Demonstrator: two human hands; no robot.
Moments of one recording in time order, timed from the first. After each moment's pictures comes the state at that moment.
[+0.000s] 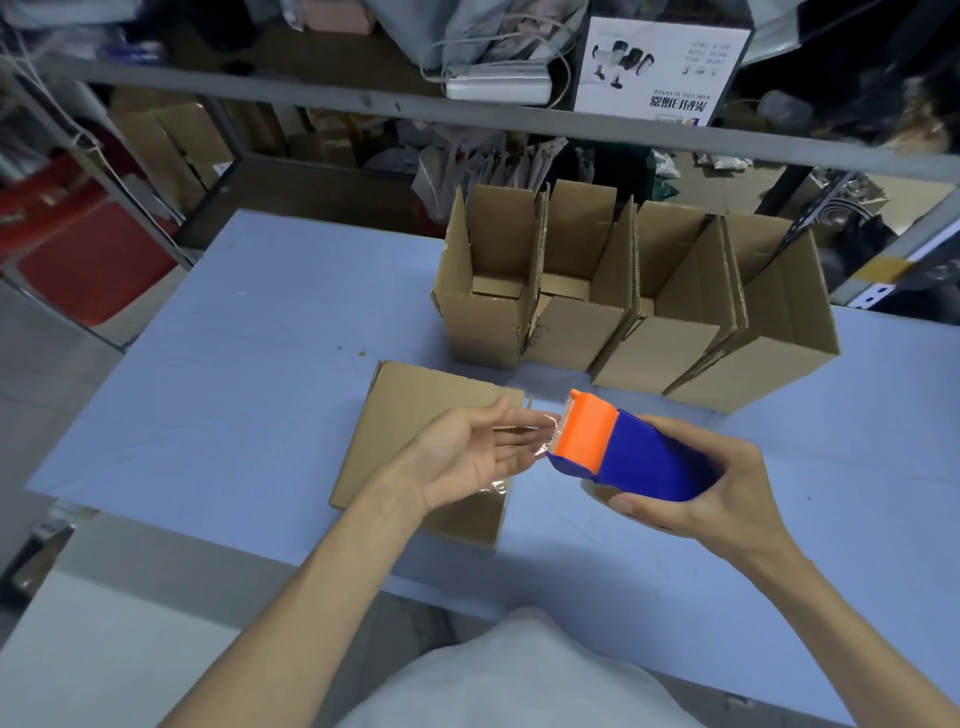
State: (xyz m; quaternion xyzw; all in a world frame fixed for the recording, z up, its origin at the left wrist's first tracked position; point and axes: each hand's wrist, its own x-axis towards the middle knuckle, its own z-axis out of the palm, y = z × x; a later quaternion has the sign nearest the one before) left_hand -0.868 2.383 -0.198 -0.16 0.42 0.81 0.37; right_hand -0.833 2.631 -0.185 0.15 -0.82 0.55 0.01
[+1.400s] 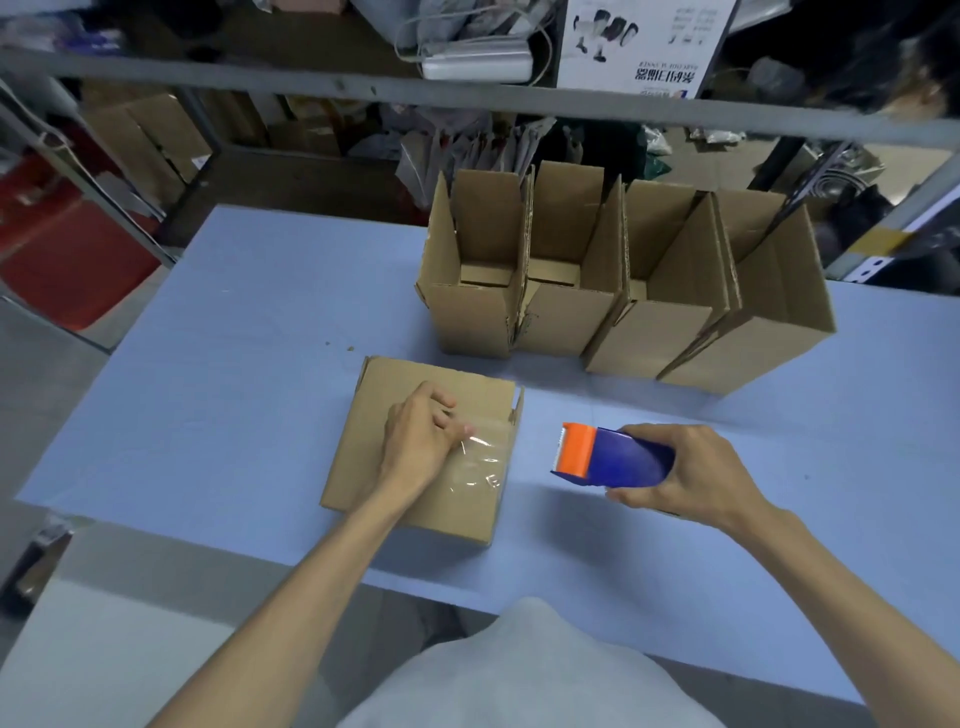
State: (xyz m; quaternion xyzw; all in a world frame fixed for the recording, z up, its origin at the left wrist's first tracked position) left_hand -0.876 2.359 -0.261 -0.14 0.89 0.43 0.06; right_hand -0.861 2.659 -0.239 0.11 -0.95 0.26 -0.12
